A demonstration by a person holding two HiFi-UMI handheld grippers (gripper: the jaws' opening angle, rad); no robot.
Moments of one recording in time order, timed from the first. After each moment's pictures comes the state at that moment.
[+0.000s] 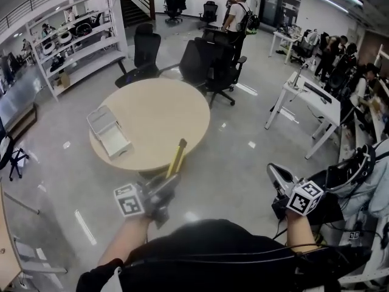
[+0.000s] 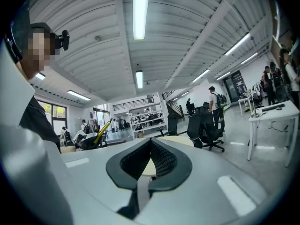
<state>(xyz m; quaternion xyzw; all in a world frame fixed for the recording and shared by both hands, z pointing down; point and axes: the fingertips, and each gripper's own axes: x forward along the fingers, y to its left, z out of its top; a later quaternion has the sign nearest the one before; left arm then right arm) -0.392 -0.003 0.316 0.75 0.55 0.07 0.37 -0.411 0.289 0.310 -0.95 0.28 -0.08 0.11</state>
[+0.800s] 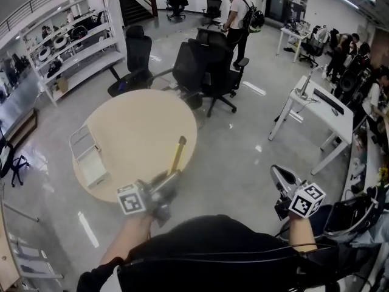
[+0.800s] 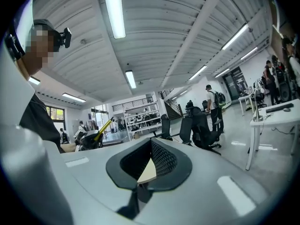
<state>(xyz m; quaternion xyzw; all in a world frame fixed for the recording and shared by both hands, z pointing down) -0.156 0.163 0.321 0.76 0.53 0.08 0.38 -0.179 0.464 0.327 -0.95 0.29 -0.09 0.11</state>
